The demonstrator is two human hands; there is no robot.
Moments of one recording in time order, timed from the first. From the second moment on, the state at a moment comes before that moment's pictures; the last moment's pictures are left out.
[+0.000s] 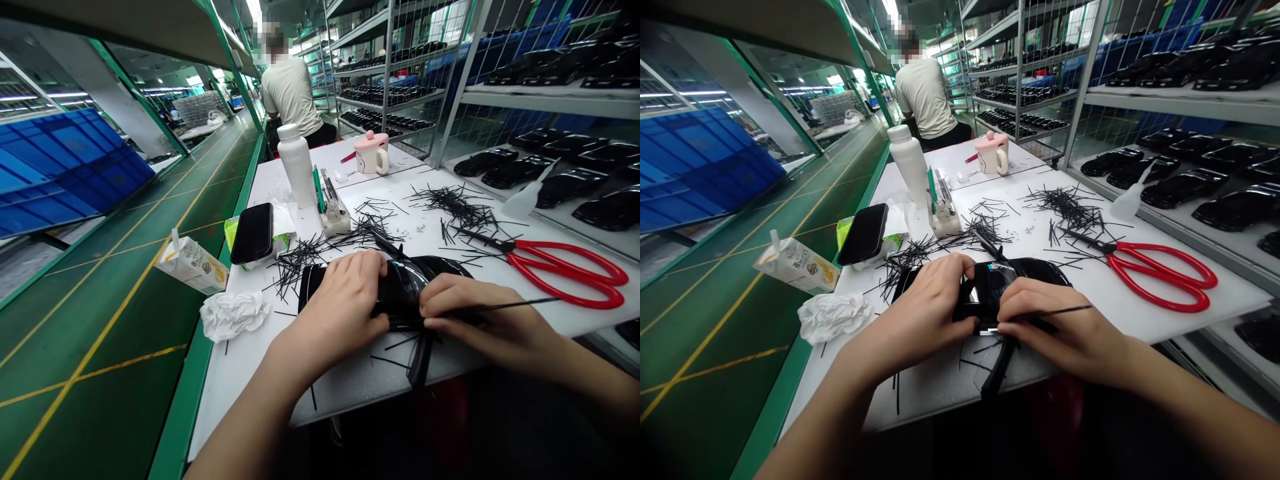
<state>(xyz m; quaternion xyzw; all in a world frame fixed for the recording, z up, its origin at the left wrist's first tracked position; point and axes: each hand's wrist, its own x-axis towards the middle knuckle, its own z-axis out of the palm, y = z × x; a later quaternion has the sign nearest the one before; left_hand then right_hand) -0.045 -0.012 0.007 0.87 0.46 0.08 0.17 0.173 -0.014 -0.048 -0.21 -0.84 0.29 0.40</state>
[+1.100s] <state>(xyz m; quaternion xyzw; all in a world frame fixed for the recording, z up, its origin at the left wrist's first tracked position) -0.048 -0.012 0.011 0.88 0.44 0.05 0.16 0.163 -0.016 -0.046 -0.20 -0.88 0.19 0.40</state>
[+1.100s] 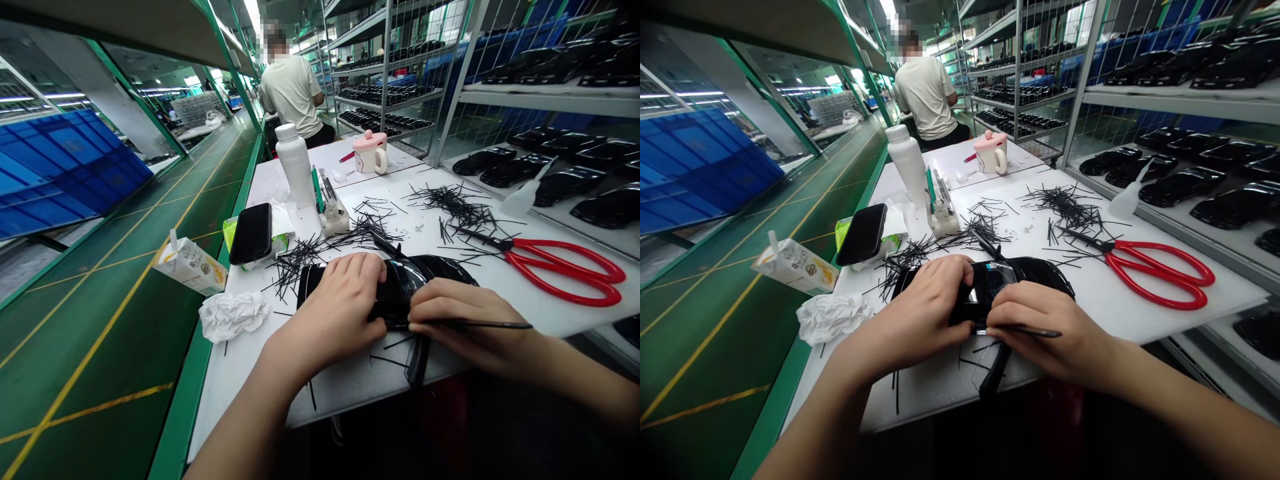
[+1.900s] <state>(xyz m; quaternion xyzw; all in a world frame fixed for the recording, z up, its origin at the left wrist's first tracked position) -0.046 -0.013 0.011 0.88 0.44 0.05 0.15 0.165 -0.017 -0.050 -0.22 -0.86 0.22 0.40</state>
